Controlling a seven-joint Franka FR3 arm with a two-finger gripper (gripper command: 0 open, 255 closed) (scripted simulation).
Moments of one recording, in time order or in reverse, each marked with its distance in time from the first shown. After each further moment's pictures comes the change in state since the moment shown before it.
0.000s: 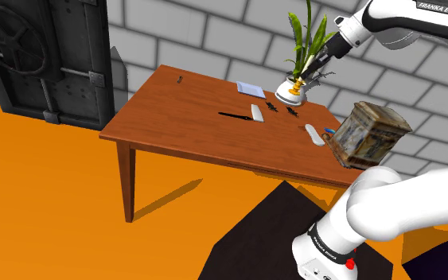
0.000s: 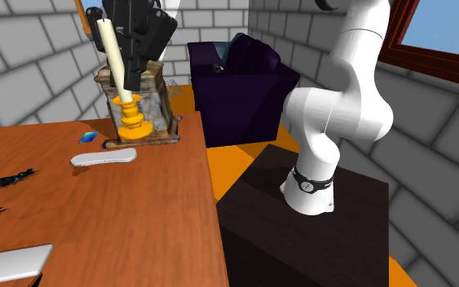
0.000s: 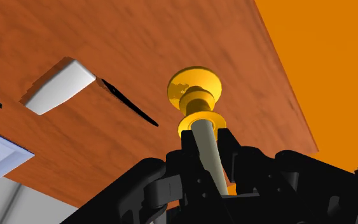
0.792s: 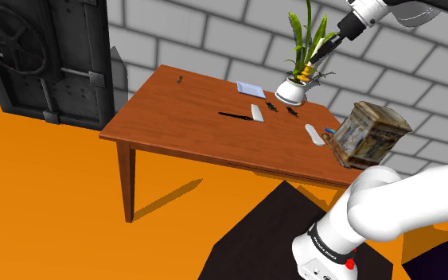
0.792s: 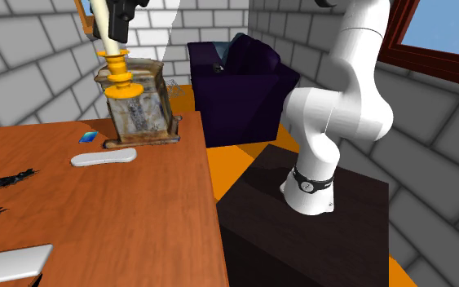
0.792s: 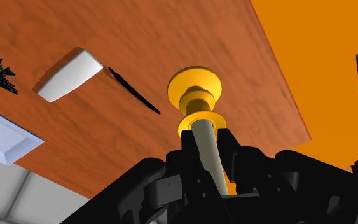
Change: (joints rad) arm 0.019 0.042 0.002 0.189 0.018 -0.147 0.002
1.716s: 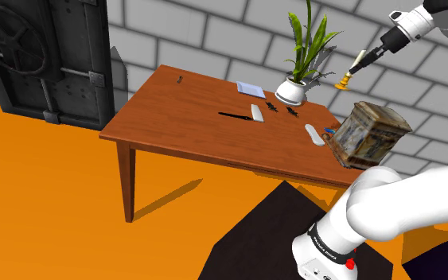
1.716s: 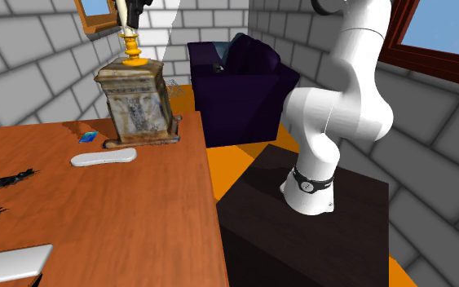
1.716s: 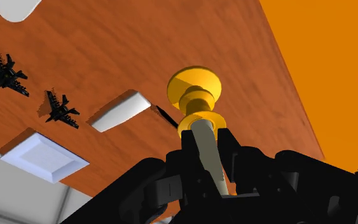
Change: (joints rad) arm -0.024 -0.015 -0.279 0.153 -0.051 -0.152 -0.295
